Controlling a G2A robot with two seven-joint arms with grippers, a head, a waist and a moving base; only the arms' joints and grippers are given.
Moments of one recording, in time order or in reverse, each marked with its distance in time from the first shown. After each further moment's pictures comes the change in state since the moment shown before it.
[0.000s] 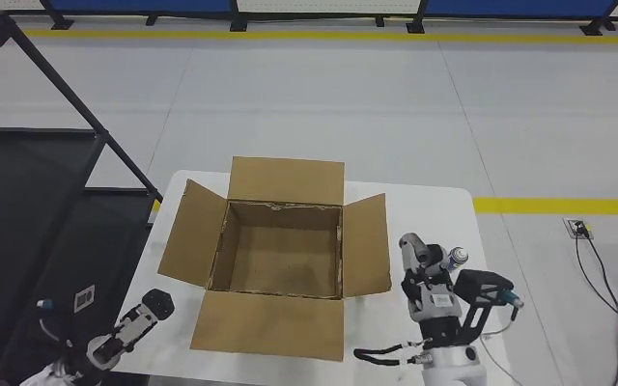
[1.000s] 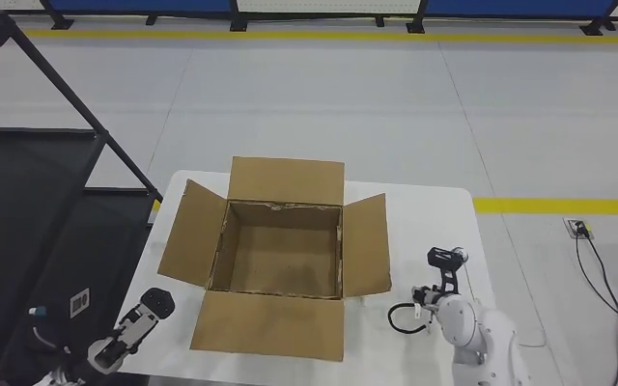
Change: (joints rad) left arm 0.094 -0.008 -0.013 -0.108 0.086 0.000 0.176; right arm 0.517 0.077 0.261 0.665 -0.121 0.025 0.952
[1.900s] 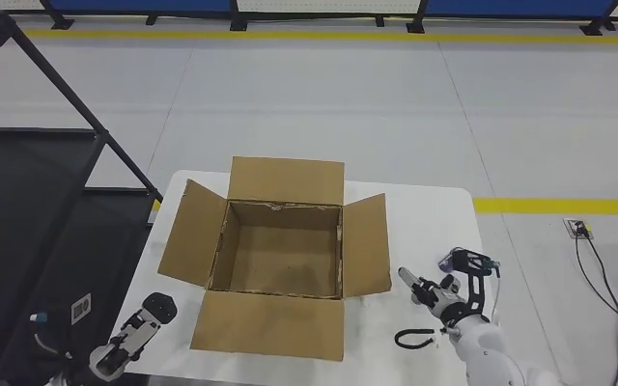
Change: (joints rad) left arm 0.032 0.001 0.003 -0.013 0.003 -0.037 0.020; right arm -0.304 0.008 0.010 -0.460 0.385 -0.100 -0.340
